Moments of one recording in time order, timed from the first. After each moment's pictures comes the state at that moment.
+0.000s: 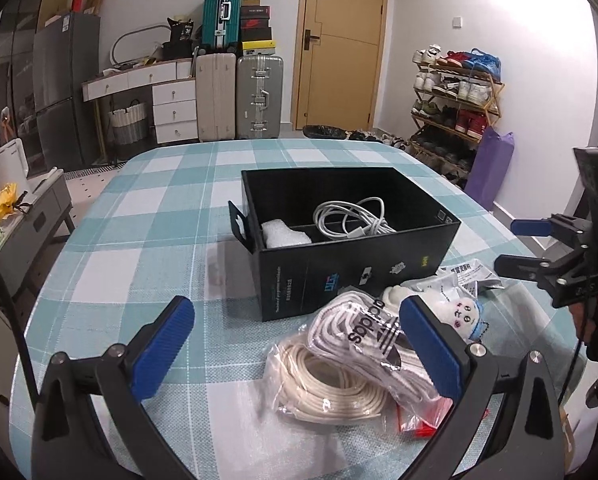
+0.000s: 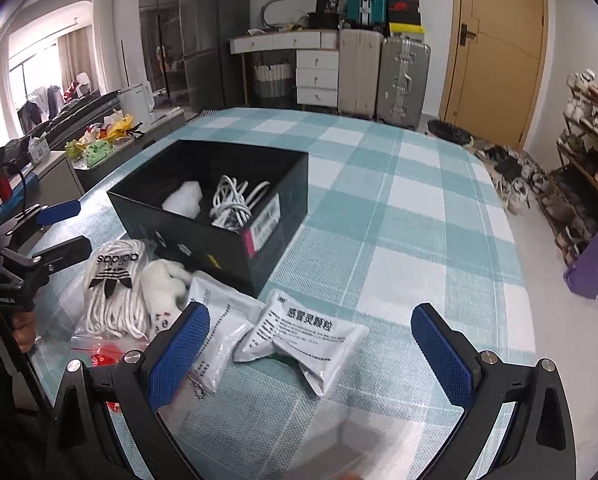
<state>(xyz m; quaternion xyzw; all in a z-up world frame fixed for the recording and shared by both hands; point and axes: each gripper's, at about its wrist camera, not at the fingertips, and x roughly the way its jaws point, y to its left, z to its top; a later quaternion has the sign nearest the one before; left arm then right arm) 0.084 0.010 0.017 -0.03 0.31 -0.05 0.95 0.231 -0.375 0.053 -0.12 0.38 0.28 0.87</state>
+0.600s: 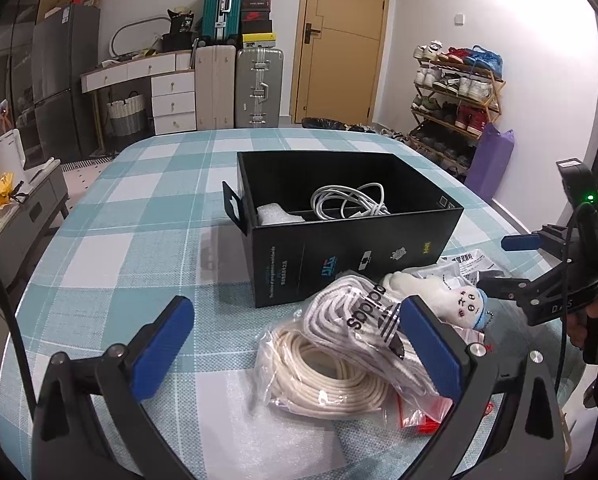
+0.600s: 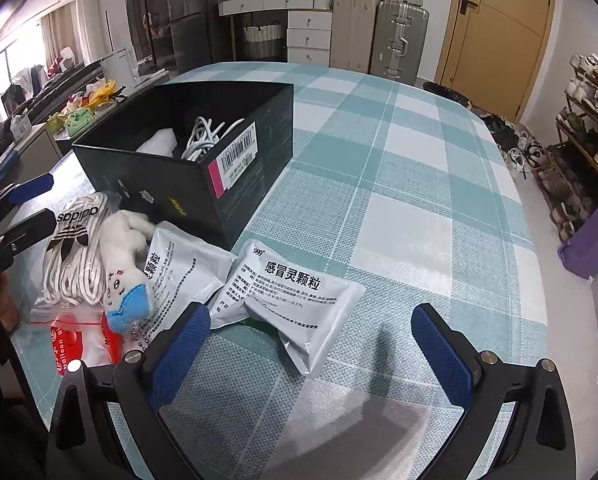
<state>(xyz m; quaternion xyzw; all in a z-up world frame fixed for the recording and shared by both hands) 0.085 0.009 0.005 -0.04 0.32 -0.05 0.94 0.246 -0.368 0.014 -0.15 0.44 0.26 0.85</state>
